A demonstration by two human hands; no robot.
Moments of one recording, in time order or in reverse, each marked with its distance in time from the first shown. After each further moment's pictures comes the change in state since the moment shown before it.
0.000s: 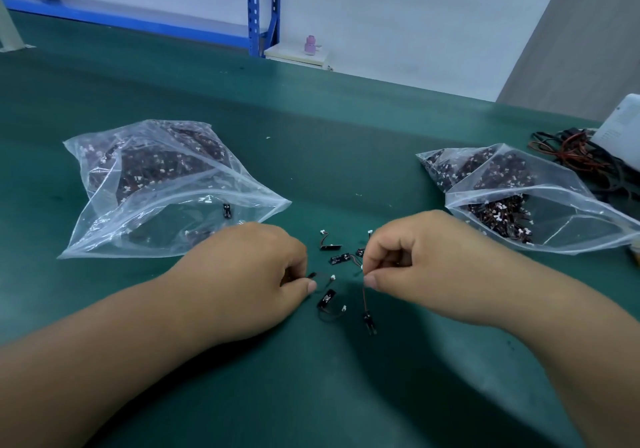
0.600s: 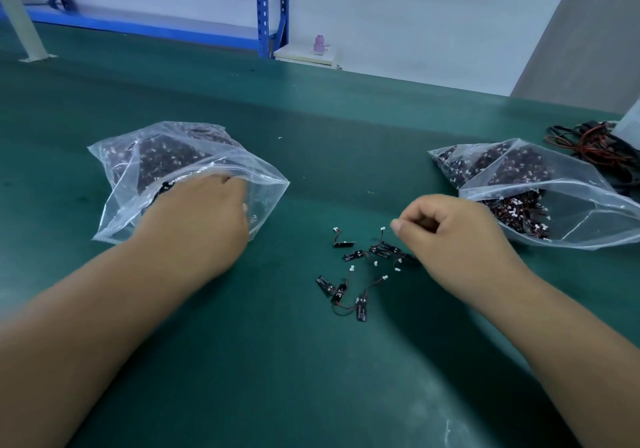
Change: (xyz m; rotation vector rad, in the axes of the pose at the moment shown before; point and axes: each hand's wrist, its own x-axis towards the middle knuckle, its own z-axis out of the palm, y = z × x) left_hand 0.017 -0.060 -0.016 0.378 0.074 -0.336; right_hand 0.018 0.040 0.027 0.090 0.507 0.105
